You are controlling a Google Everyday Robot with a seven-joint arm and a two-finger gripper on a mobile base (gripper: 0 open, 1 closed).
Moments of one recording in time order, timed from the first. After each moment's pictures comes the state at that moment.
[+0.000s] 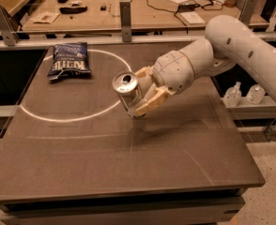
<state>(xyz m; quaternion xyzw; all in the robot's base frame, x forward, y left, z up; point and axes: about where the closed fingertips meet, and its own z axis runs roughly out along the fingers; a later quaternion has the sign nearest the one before) 0.485 0.007 0.909 -0.72 0.37 0.44 0.38</state>
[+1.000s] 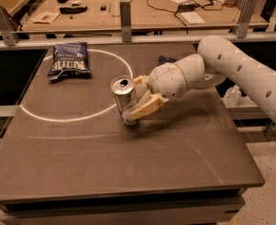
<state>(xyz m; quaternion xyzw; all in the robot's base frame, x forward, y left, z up) 0.496 0.019 0.883 -0.68 0.38 0.49 0.39</state>
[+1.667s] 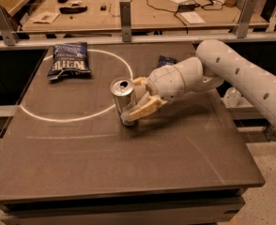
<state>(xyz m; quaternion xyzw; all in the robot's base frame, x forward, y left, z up) 0.499 0.023 0.876 -0.67 0.37 0.50 0.40</state>
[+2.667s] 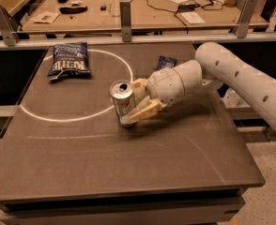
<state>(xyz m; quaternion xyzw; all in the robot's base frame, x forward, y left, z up) 0.496 0.023 0.872 -0.68 0.36 0.49 0.42</state>
